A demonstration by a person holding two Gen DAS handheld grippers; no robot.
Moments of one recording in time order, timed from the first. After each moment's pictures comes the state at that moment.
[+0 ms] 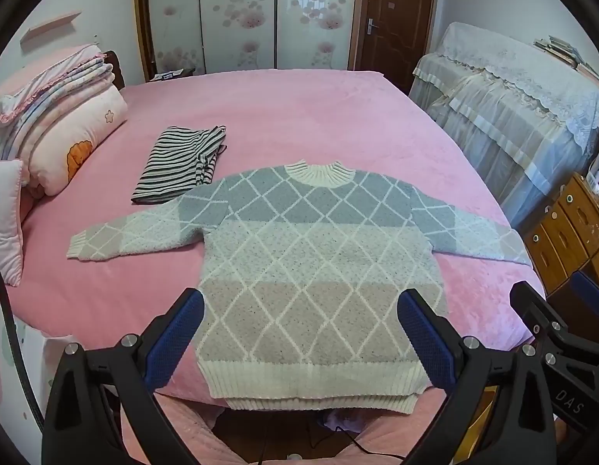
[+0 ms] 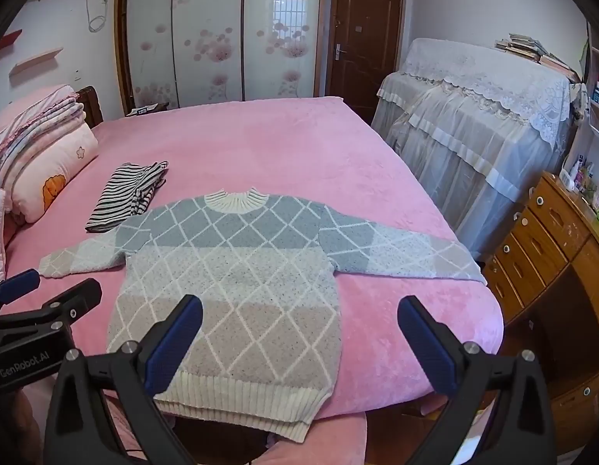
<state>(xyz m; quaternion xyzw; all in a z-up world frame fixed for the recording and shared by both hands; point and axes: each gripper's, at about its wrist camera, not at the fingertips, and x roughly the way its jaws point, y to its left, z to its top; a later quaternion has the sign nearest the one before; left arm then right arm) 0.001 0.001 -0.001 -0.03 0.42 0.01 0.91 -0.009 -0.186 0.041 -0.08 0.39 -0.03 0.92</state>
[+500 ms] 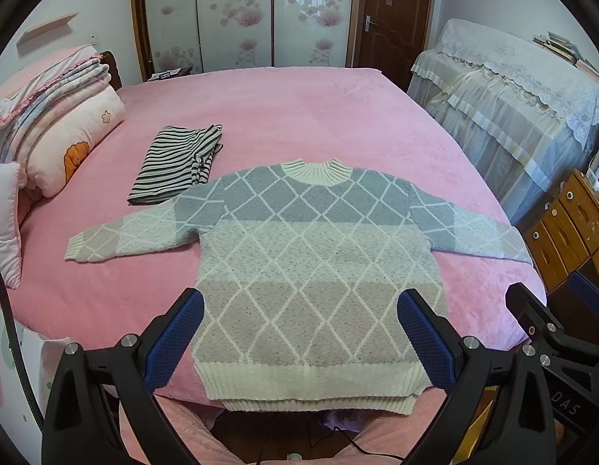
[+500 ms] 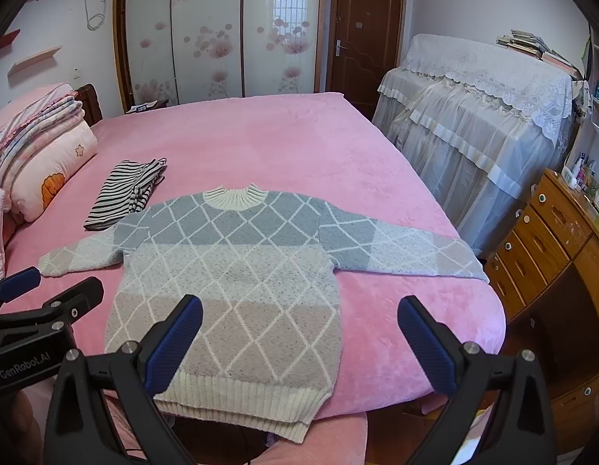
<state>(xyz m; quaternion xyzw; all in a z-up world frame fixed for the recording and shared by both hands) 0.004 -0.007 -0.007 -0.03 0.42 0.02 0.91 -0.005 -0.187 0.035 -0.07 0.39 -0.03 0.92</state>
